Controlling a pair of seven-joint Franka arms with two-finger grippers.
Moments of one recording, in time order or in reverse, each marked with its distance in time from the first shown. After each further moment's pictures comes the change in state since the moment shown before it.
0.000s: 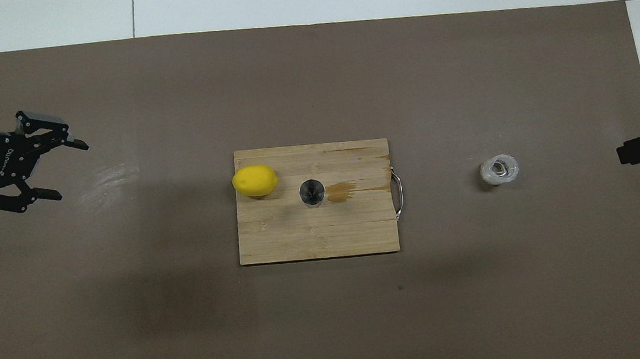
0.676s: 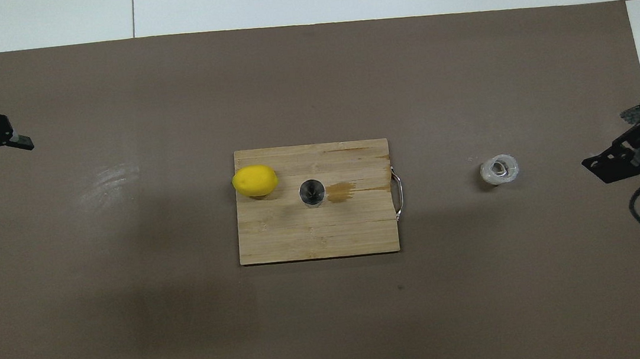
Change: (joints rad) left arm -0.211 -0.012 0.286 0.142 0.047 -0.090 0.338; right arm 0.001 0.034 0.006 -0.149 0.000 0.193 -0.563
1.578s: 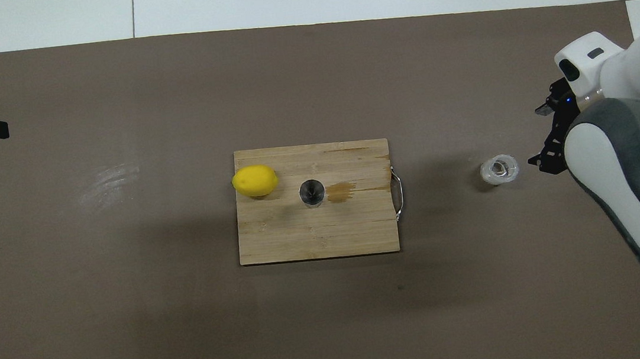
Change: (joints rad) left arm -0.401 -0.051 0.350 0.148 0.087 -0.080 0.352; right arm 0.028 0.202 0.005 -0.070 0.056 0.220 -0.474
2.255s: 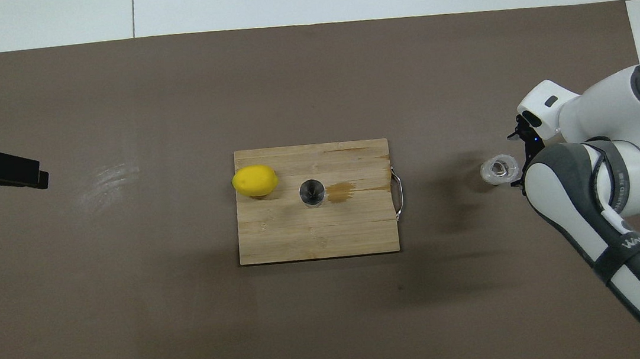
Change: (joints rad) left arm 0.002 -0.113 -0.122 -0.125 0.093 -0.056 0.009; right arm -0.001 0.011 -0.001 -0.217 0.000 0.228 -0.207
